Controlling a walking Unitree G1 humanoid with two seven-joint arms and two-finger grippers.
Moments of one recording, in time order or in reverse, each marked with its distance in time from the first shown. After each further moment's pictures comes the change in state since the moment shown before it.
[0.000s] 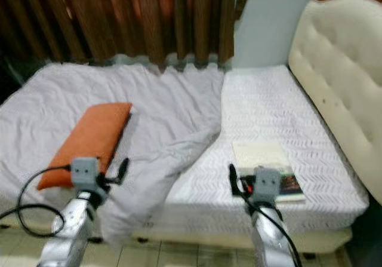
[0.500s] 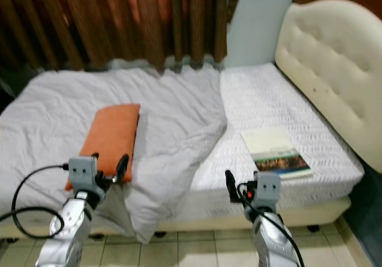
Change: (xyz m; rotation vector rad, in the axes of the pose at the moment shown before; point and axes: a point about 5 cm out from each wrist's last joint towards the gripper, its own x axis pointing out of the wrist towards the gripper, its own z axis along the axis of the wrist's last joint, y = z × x) left arm -0.004 0.002 0.009 0.007 -0.044 0.043; right arm -0.001 0.005 0.002 0.015 0.013 0.107
